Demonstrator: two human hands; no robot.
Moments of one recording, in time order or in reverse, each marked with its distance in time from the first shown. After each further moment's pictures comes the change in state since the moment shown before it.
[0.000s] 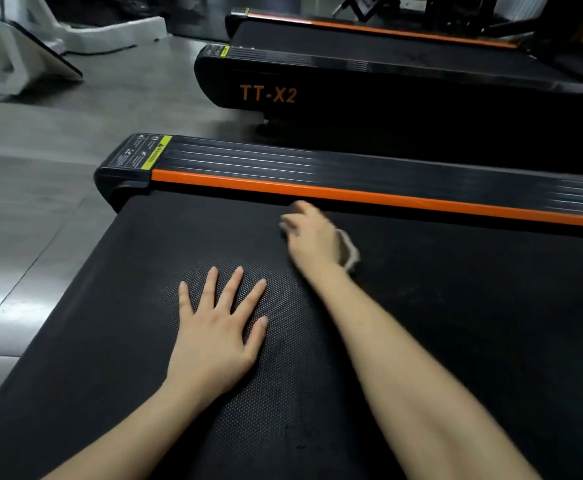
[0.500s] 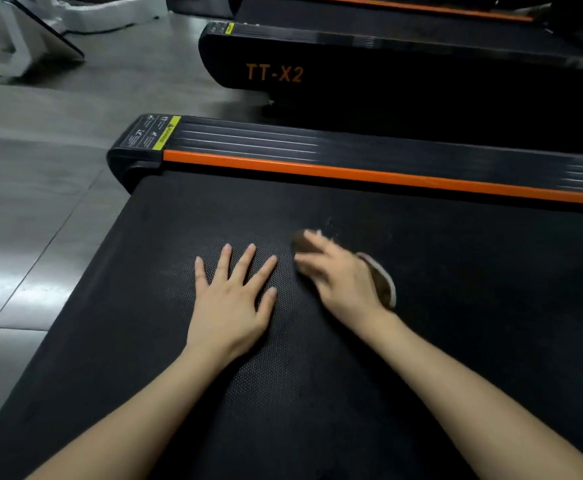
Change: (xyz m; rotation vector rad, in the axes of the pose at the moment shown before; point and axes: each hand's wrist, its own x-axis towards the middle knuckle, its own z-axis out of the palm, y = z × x) left_hand 0.001 -0.001 -0.007 -0.055 -0.034 -0.039; right_hand -0.100 0.014 -0.033 0.123 -0.064 -0.286
